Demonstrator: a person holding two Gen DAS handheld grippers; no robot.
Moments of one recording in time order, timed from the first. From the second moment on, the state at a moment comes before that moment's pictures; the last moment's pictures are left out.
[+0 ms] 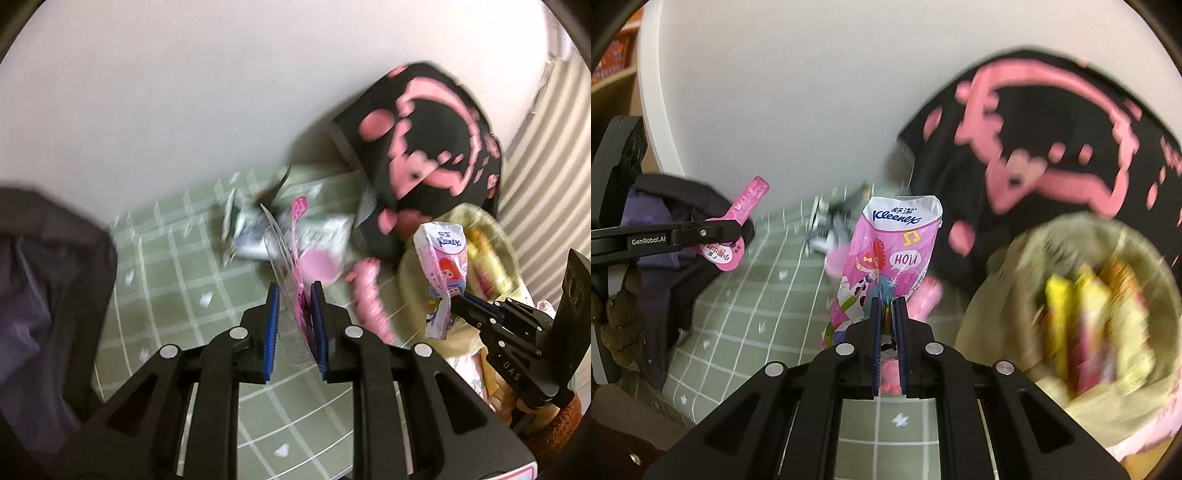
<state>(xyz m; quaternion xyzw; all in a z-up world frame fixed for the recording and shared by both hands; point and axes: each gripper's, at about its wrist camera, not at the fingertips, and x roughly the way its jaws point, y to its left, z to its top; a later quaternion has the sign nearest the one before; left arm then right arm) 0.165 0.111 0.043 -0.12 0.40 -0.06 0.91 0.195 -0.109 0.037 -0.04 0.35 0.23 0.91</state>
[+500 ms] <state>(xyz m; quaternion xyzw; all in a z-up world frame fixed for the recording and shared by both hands) 0.200 -0.020 0.124 -0.05 0.32 -0.22 0.92 0.175 -0.205 0.126 -0.04 0.27 0.12 0.96</state>
